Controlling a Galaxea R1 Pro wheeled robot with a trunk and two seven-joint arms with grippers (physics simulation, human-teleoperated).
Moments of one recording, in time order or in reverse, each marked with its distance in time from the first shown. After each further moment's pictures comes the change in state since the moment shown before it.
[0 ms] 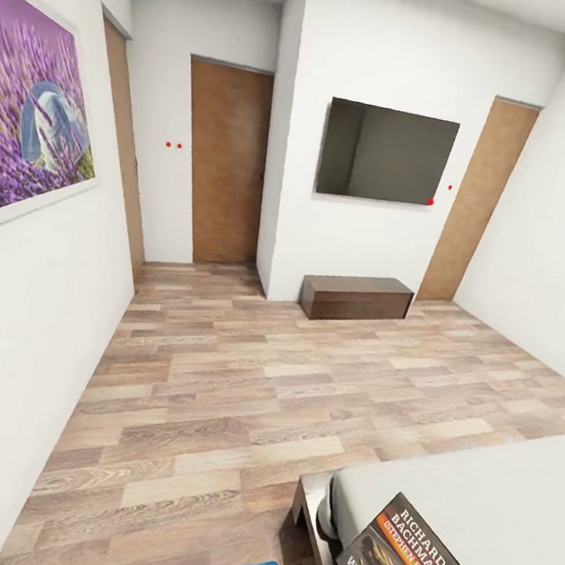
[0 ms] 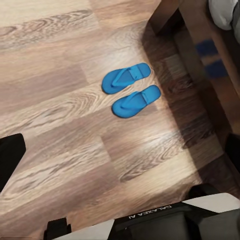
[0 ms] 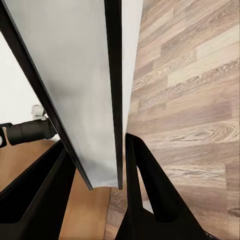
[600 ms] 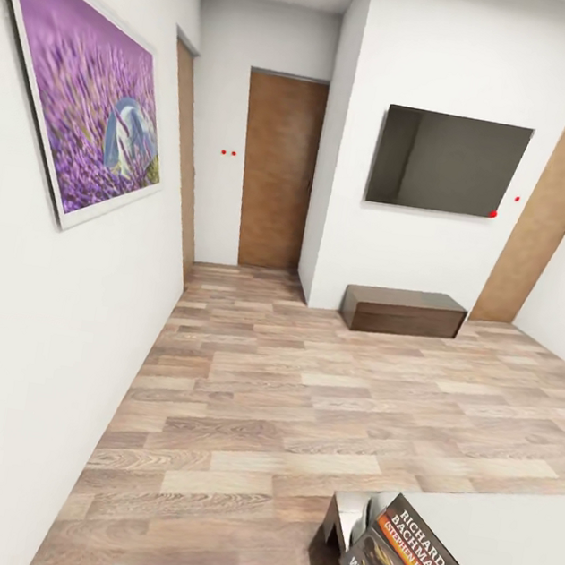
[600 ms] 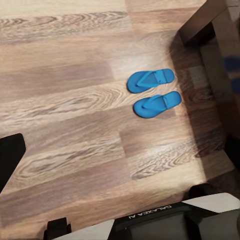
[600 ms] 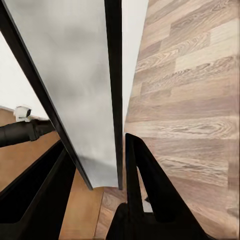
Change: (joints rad) left arm 0.000 0.000 0.000 0.000 0.000 0.000 0.000; right arm 0.000 0.001 0.001 0.000 0.001 0.000 -0.061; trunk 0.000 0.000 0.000
